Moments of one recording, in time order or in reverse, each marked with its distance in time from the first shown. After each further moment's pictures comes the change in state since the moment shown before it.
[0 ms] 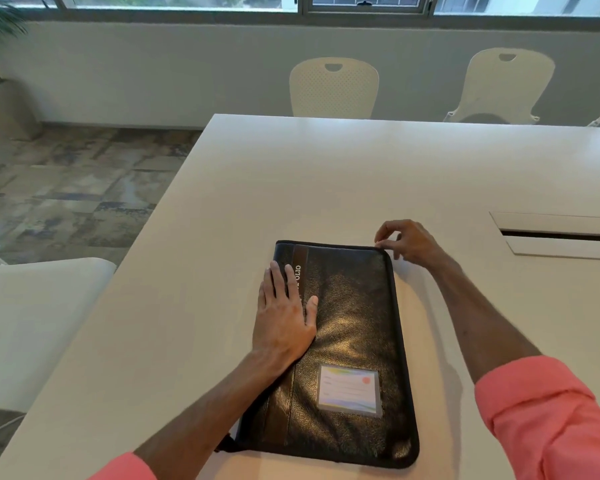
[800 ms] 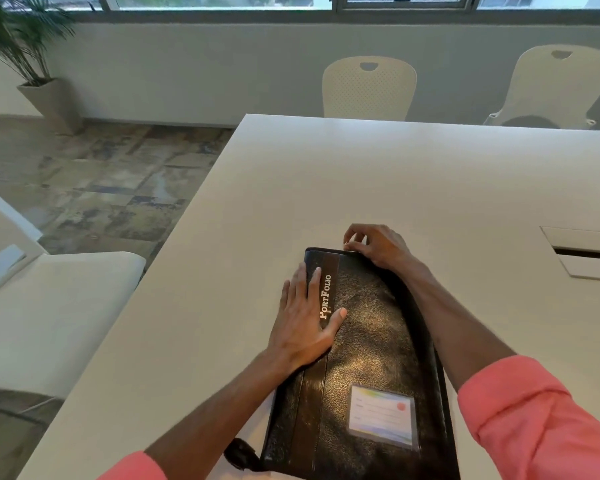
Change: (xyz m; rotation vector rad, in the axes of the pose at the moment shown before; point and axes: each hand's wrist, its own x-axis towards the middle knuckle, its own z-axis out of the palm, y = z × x) left_hand 0.019 -0.029 -0.008 -0.217 -0.004 0.108; right_hand 0.055 -0.091 0.076 -0.114 -0.063 -0.199
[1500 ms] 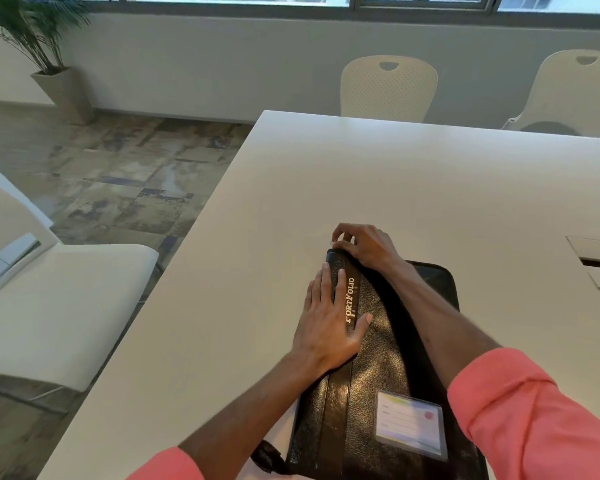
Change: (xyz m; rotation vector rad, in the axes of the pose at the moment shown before) left_hand 0.001 0.001 0.003 0.014 -0.021 -0.009; right_hand 0.027 -0.061 0.034 -0.055 0.025 -0.091
